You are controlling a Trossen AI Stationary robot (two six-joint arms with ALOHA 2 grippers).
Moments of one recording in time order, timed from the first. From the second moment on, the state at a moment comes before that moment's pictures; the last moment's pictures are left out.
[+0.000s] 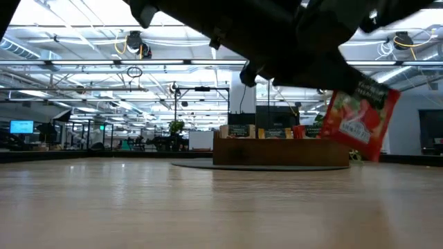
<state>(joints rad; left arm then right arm) -0.40 2.21 1.46 0.30 -0.54 -0.13 0.63 1.33 0.92 -0.44 0.26 0.34</state>
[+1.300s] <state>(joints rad) -0.39 2.21 1.46 0.40 -0.49 -0.06 0.50 1.46 0.88 -0.47 0.12 0.36</state>
